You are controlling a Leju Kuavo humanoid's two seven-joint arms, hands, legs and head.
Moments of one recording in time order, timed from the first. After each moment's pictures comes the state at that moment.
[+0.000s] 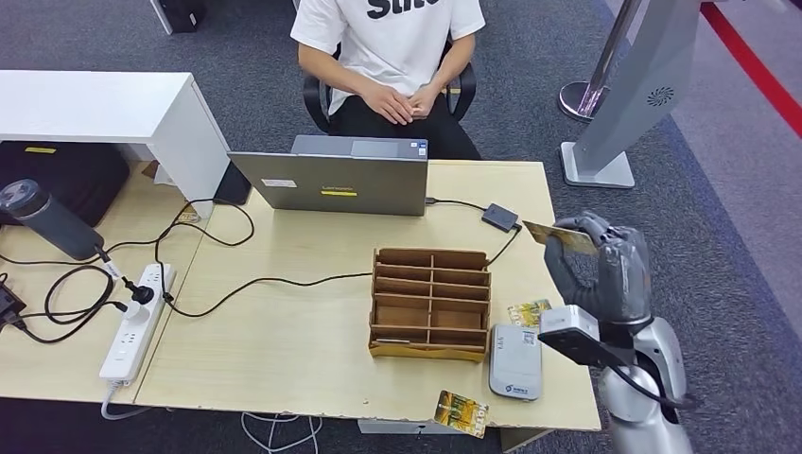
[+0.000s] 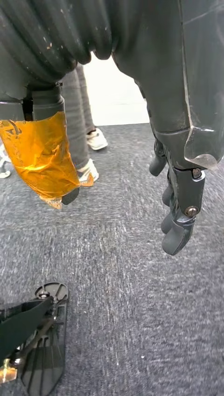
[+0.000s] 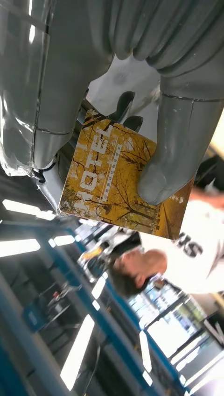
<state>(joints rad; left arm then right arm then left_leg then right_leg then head) -0.05 -0.06 0.50 -0.21 -0.66 0.09 0.12 -0.11 -0.01 0.05 -1.65 0.72 -0.17 -0.52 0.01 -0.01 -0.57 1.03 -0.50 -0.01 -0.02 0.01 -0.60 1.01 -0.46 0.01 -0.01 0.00</state>
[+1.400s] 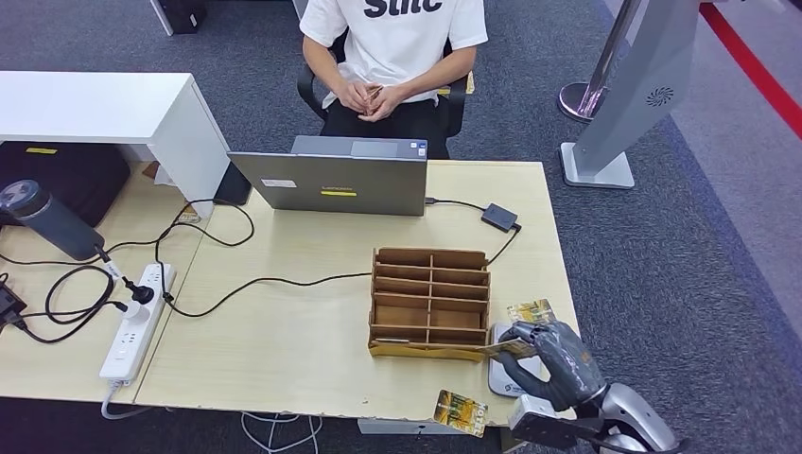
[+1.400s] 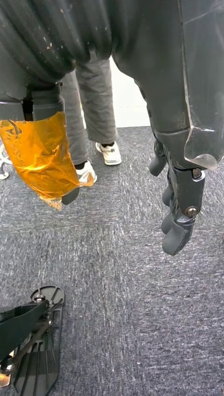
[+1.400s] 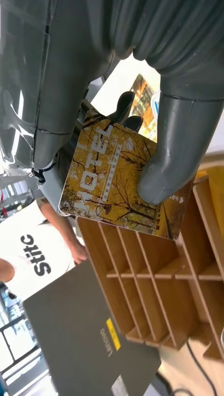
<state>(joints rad) -0.05 -0.06 0.62 -0.21 -0.78 0.07 0.12 0.05 -0.26 0.27 -1.51 0.69 -0.03 -0.49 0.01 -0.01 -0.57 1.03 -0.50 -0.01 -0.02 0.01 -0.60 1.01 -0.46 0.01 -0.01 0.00</state>
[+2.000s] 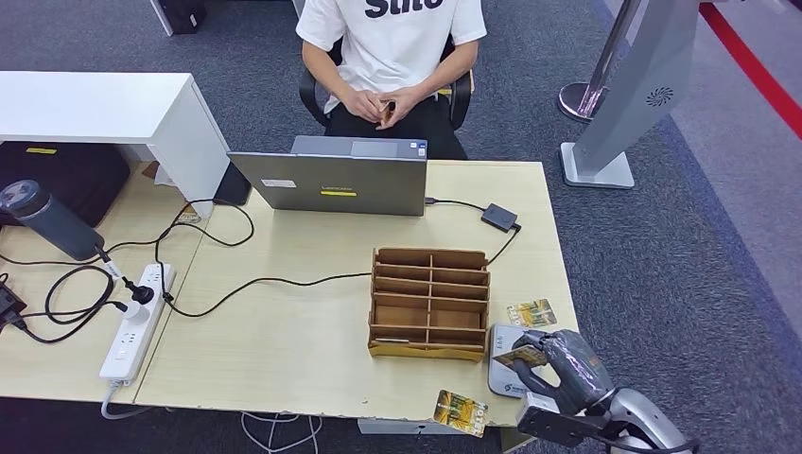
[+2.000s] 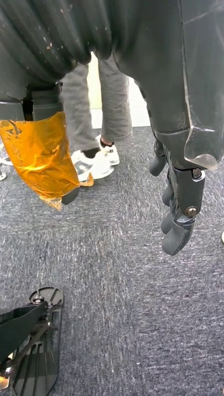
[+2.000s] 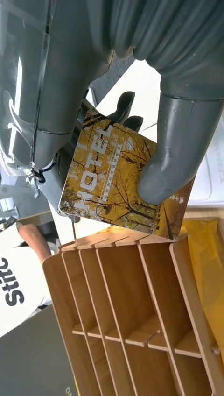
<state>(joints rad) -0.06 -0.06 0.64 -0.21 -0.82 0.07 0.11 0.05 -0.30 0.27 -1.42 0.71 -0.03 -0.47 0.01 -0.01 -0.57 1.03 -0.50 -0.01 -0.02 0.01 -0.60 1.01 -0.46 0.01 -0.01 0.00</state>
